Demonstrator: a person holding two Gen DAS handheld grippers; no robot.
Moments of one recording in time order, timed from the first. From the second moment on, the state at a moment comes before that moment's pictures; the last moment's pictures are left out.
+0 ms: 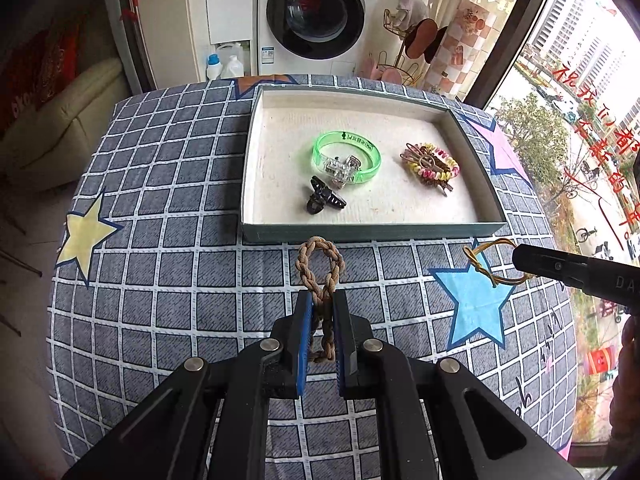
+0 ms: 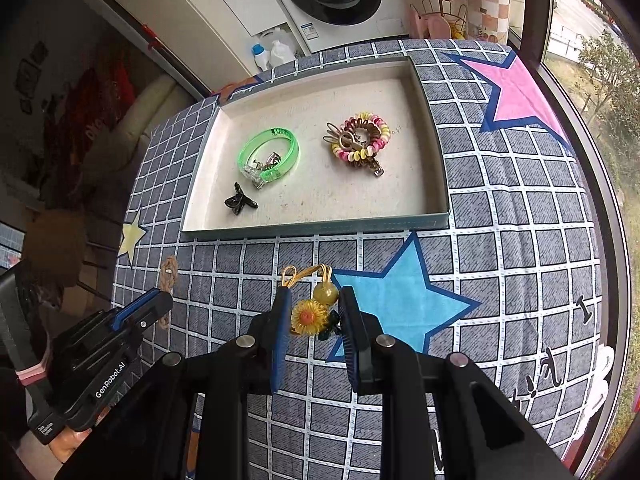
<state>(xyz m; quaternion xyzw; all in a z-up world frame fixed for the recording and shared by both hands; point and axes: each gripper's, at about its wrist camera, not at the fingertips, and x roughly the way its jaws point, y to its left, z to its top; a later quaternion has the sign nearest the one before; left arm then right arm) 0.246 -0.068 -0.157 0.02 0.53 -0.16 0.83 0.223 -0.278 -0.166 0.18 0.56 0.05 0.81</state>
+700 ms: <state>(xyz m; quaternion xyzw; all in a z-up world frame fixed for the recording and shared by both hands) 0.336 -0.115 -0.171 0.04 0.51 -0.14 0.85 0.311 -0.296 -0.192 0.19 0.55 0.03 0.81</state>
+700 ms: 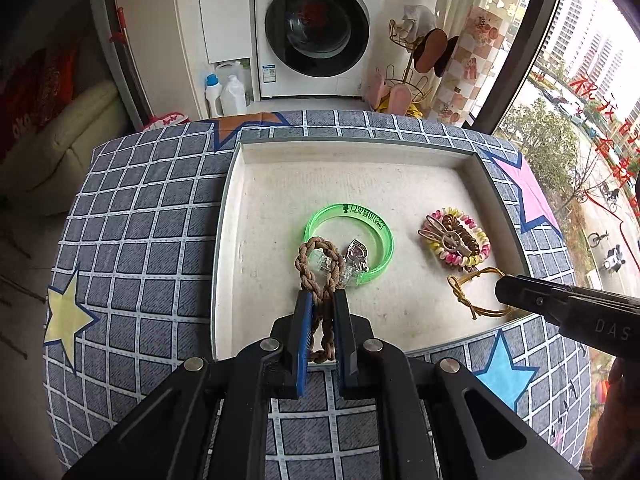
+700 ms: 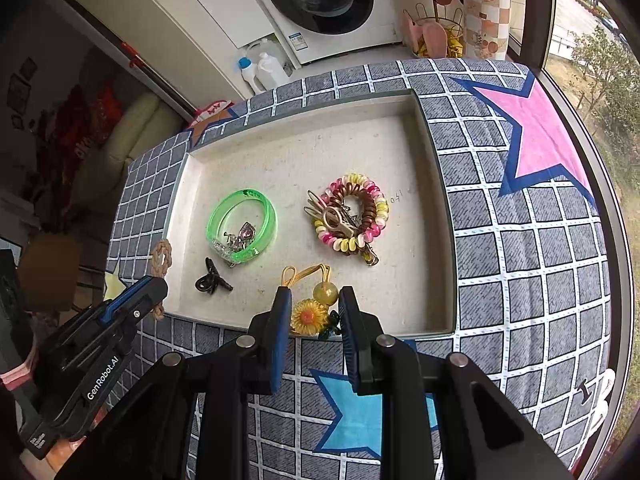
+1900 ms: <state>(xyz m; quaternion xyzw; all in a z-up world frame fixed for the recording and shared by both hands) 0.353 -0.142 -0.206 0.10 0.51 -0.10 0.85 0.329 -0.307 -0.241 0.17 0.58 0.02 0.80</state>
